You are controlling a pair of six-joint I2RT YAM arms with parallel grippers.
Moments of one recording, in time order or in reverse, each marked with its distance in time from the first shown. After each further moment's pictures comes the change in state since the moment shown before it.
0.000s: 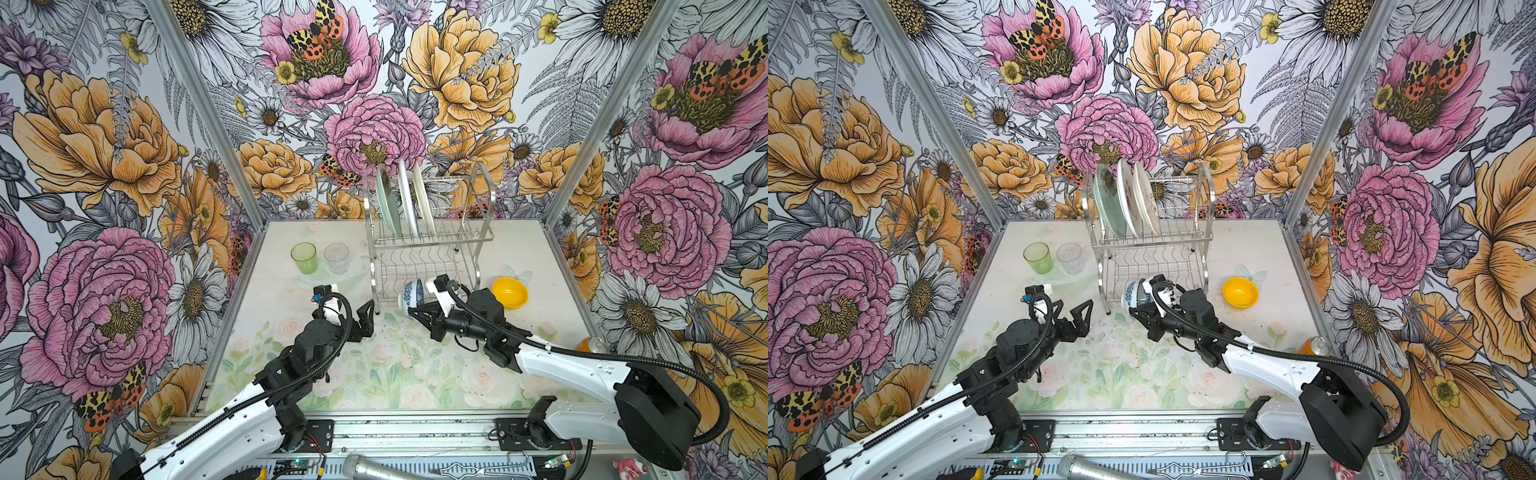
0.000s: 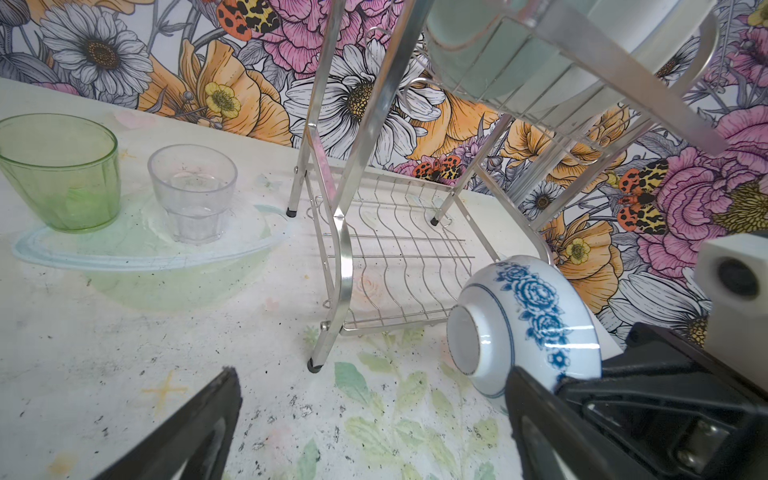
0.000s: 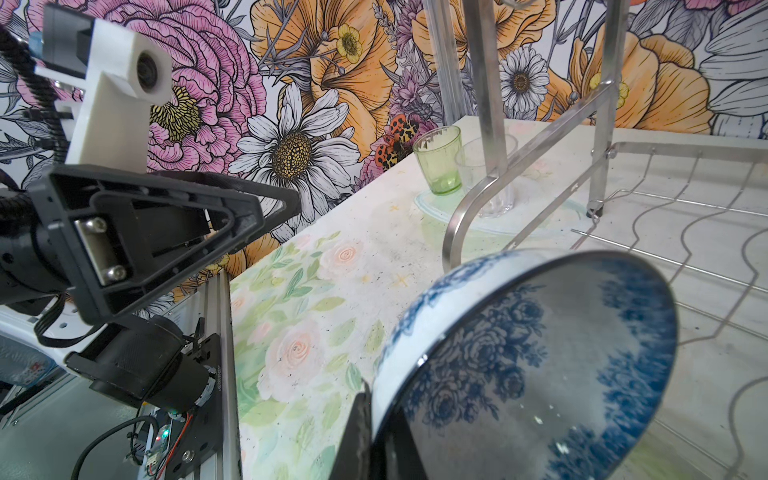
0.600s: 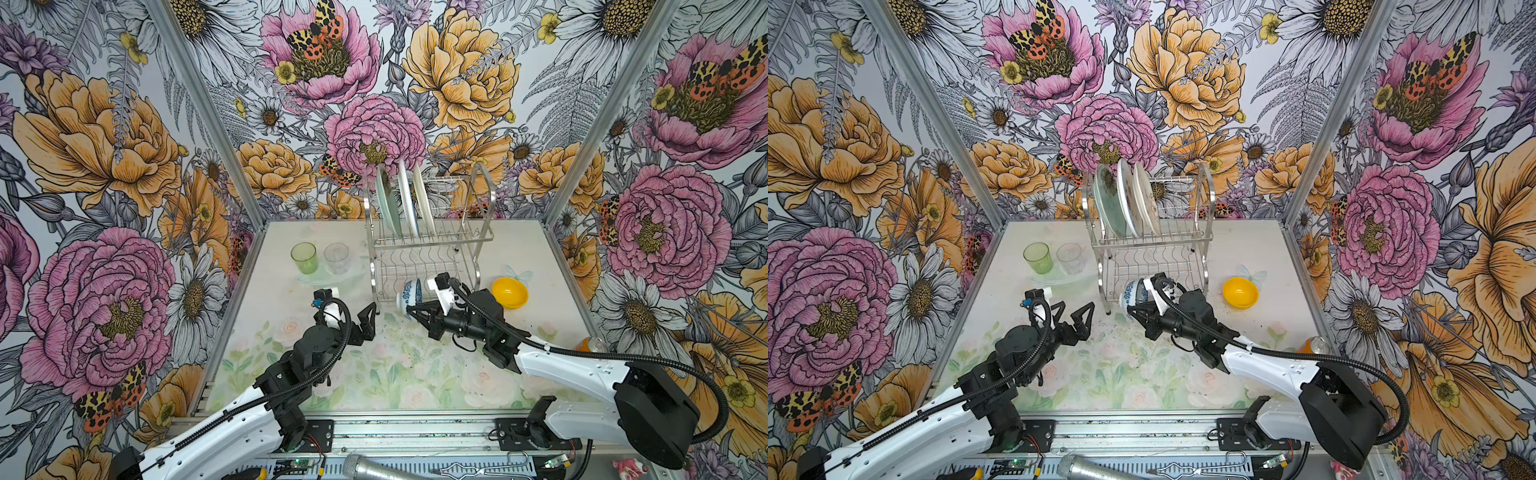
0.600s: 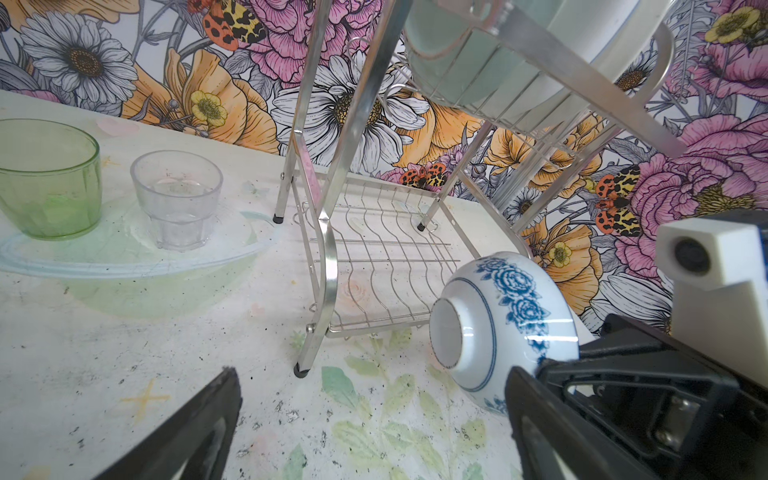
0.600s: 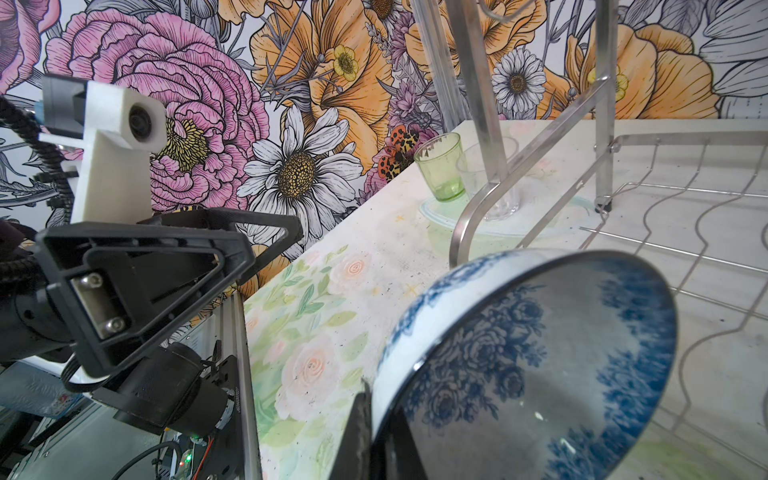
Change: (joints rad) left arm -0.034 -0.031 -0.040 0.047 -0.022 0.005; right arm 0.023 0.008 0.003 0.034 0.023 0.081
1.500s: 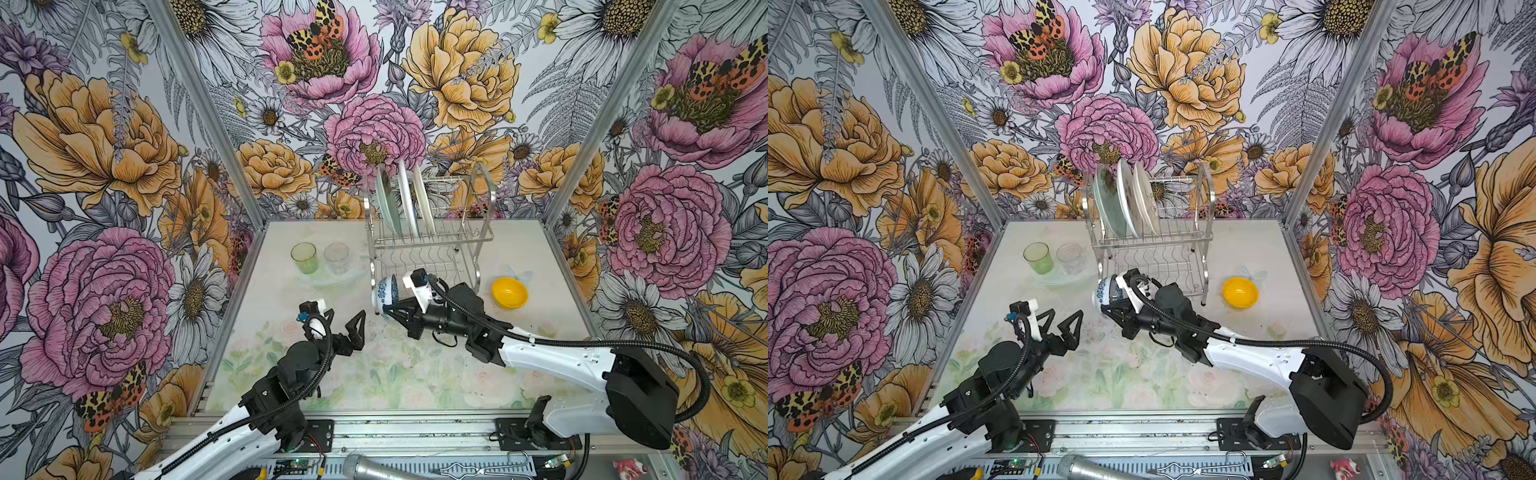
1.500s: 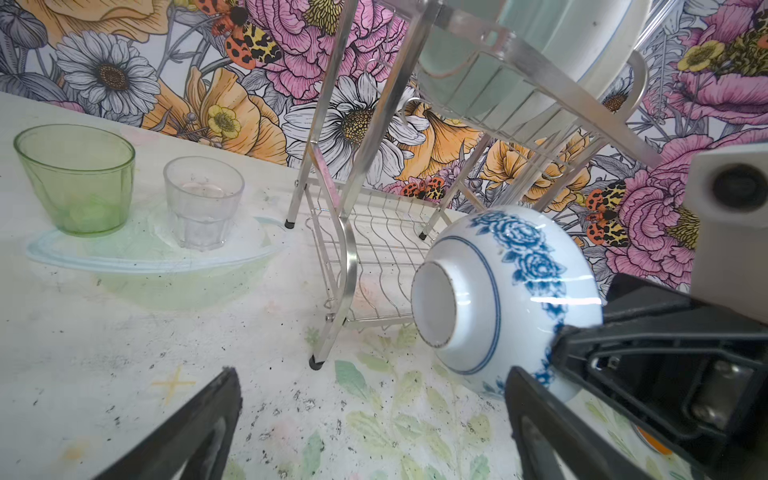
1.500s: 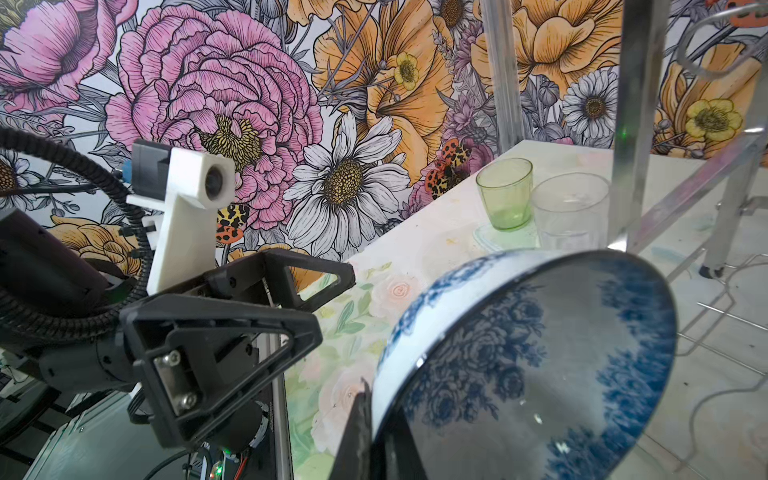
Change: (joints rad) left arm -0.006 -0.254 -0.098 -0.089 -0.034 0.011; right arm 0.129 0.097 0.182 -0.050 0.032 -0.041
